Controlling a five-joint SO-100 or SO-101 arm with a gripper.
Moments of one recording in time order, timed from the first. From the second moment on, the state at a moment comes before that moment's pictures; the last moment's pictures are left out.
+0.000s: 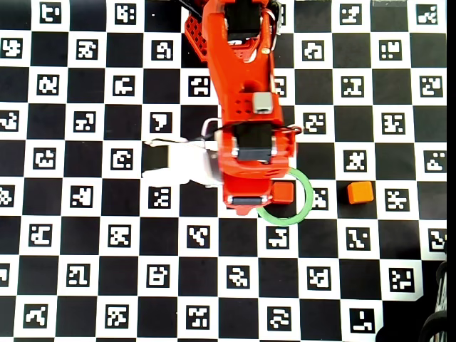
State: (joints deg) arm -5.9 80.5 68.1 98.9 5.4
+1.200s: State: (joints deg) arm -16.5 80.6 71.5 89.3 21.4
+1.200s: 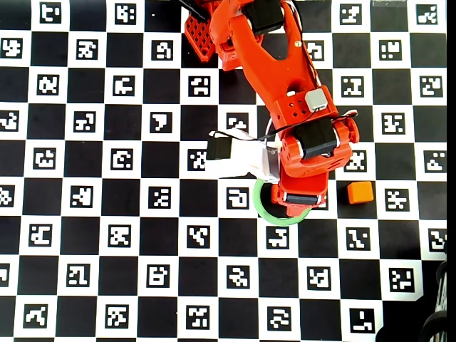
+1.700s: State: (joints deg) arm -17.9 80.6 79.2 84.1 16.6
